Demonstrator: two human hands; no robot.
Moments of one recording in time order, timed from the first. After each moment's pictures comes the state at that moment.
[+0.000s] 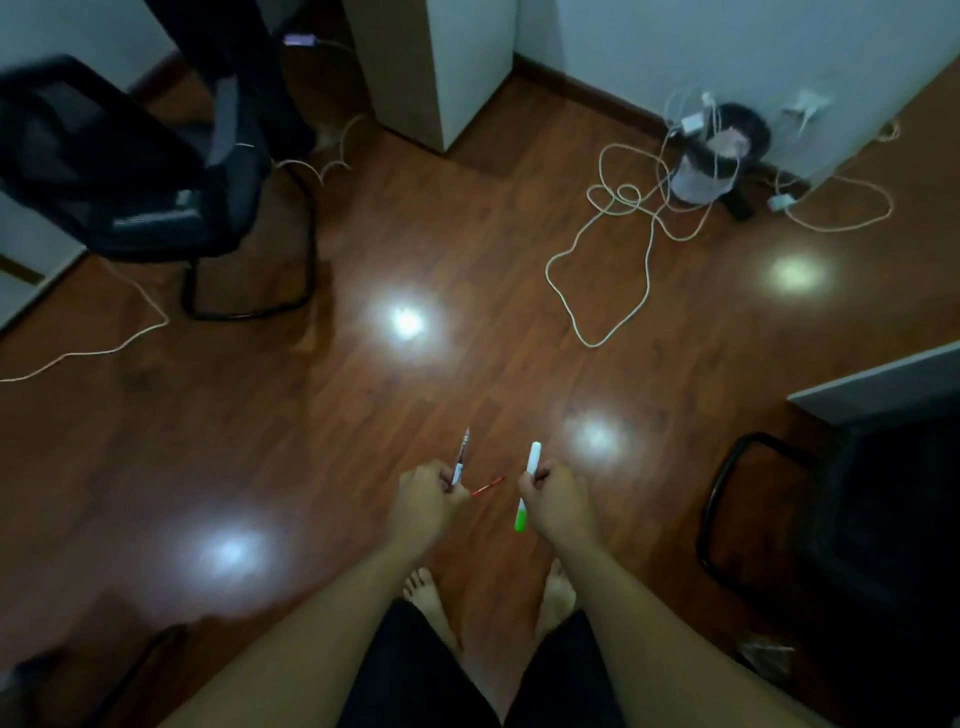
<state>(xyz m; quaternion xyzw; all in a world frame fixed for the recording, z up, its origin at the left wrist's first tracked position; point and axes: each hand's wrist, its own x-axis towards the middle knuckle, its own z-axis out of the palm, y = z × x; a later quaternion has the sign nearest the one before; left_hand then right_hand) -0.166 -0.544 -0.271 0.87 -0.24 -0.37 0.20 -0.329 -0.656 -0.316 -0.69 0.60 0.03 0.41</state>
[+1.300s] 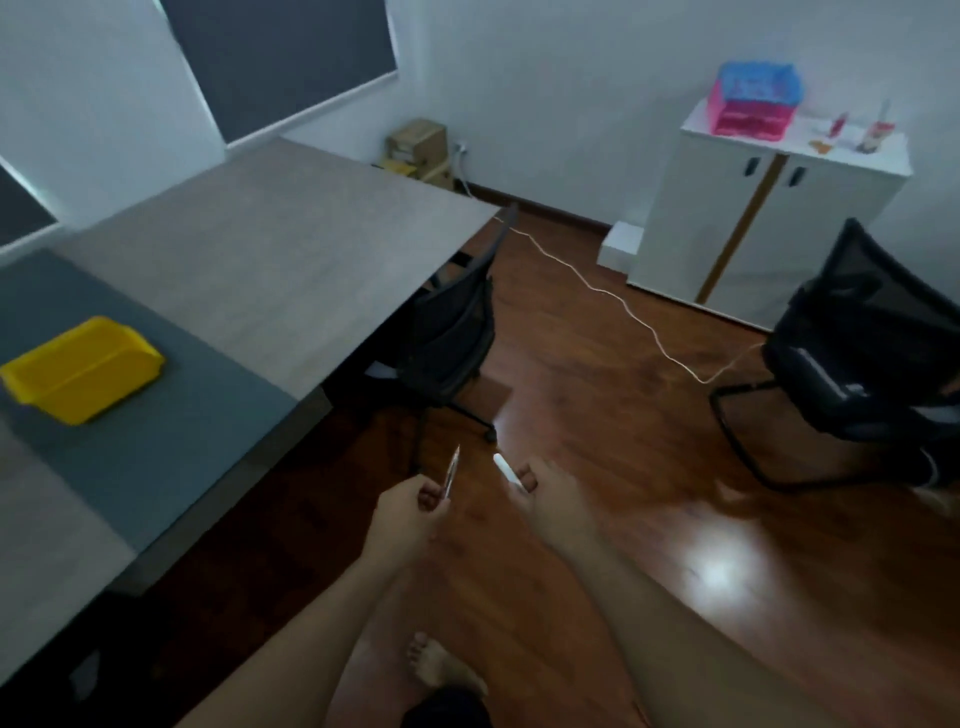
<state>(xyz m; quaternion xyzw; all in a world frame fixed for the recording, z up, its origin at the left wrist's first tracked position) -0.370 -0.040 -0.097 0.83 0.36 0.02 0.41 -0.218 -0.217 -0.116 -0.89 -0.27 0.17 0.33</state>
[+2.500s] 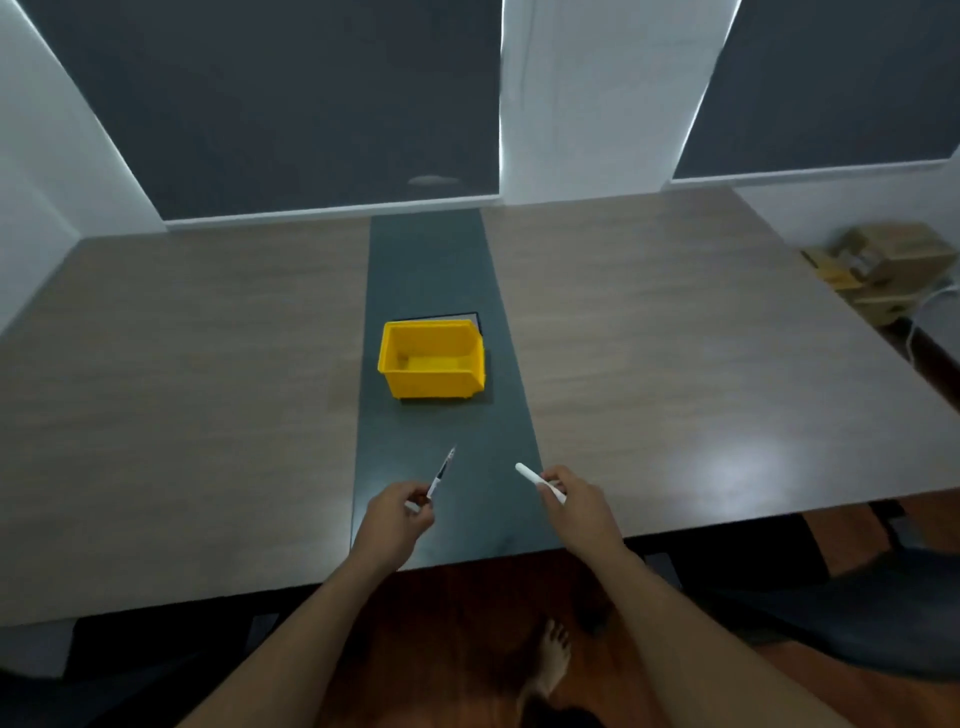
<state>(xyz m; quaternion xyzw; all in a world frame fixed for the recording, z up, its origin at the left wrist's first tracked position) -0.501 0.404 -0.119 0.59 0.68 0.21 0.38 -0.211 0.397 -0.133 -0.71 -0.56 0.34 0.25</state>
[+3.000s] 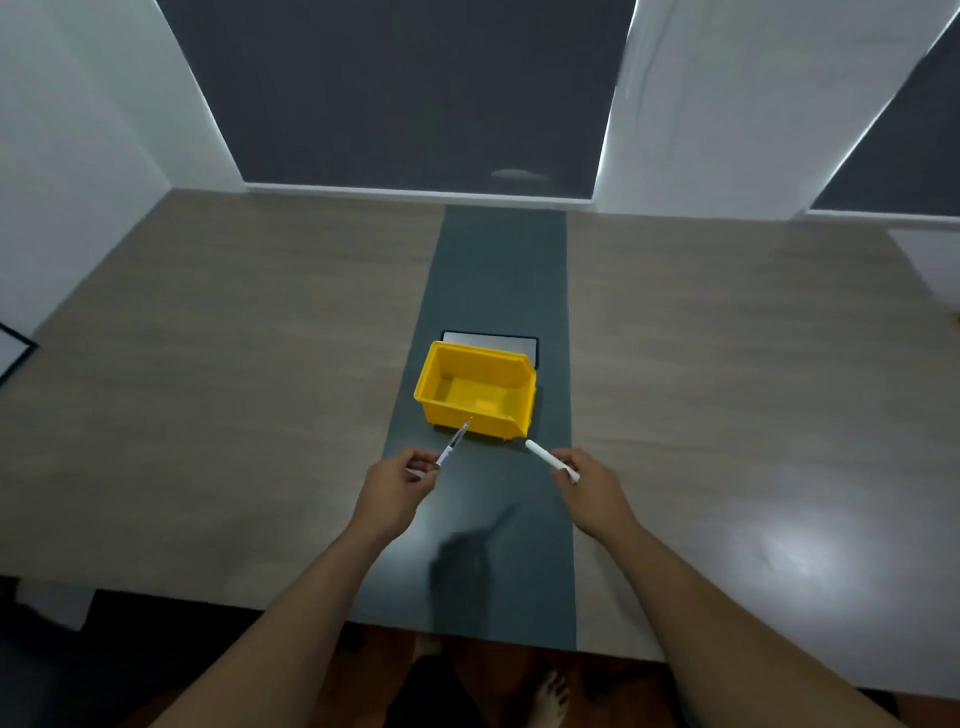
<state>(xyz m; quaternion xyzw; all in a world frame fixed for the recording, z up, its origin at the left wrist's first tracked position) -0.513 0.547 -0.109 0.48 0.72 0.32 0.39 -0.213 0.599 -0.129 -0.64 -0.64 0.38 0.19</state>
